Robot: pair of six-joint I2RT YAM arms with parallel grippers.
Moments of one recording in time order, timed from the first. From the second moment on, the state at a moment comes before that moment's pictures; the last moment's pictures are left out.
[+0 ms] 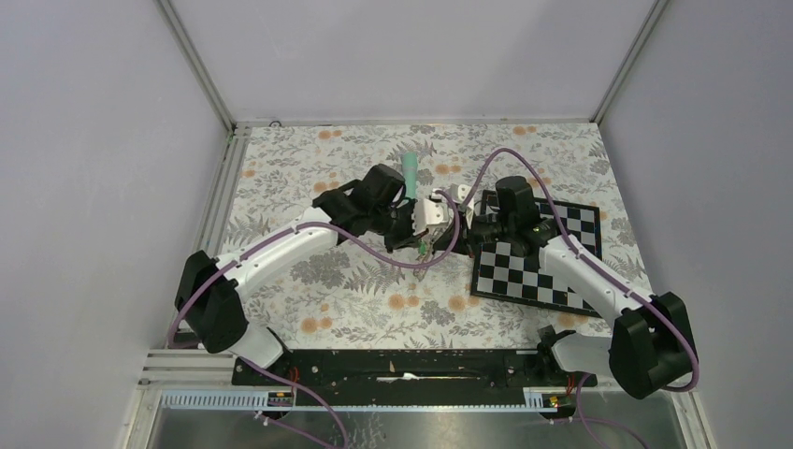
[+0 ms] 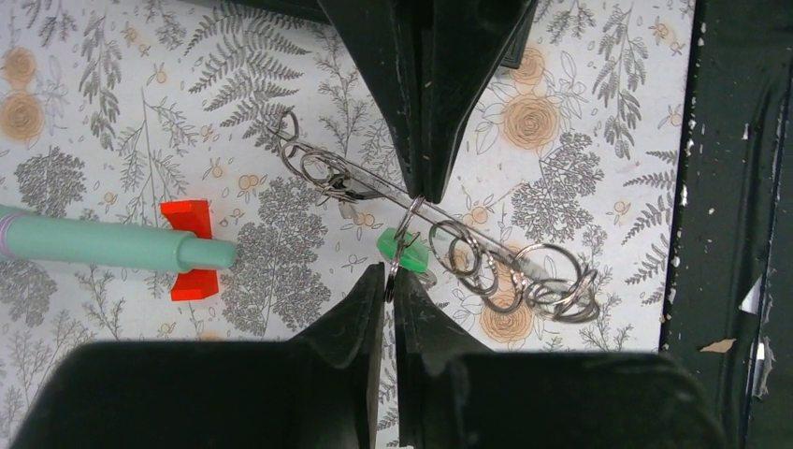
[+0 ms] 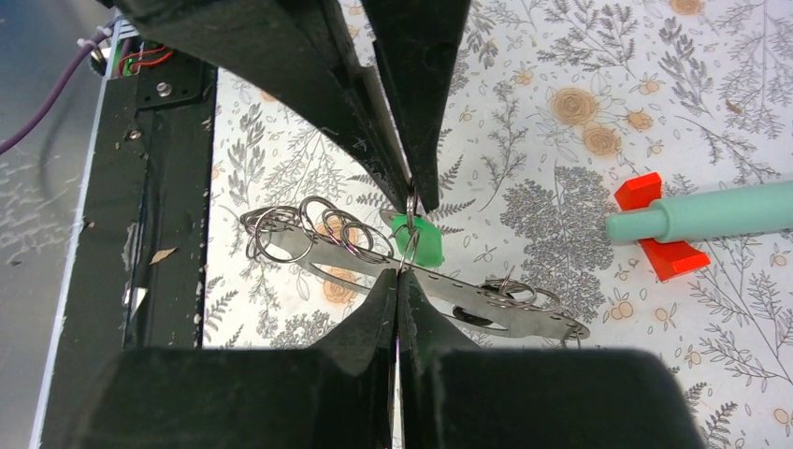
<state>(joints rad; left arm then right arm) -0.79 1.51 1.28 -0.60 0.45 0.56 0.43 1.26 0.80 -0.15 -0.97 -0.41</state>
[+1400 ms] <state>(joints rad) -0.68 1.42 1.28 -0.67 0.87 0.81 0.43 1.21 0.82 -0.20 -1.15 -0.41</state>
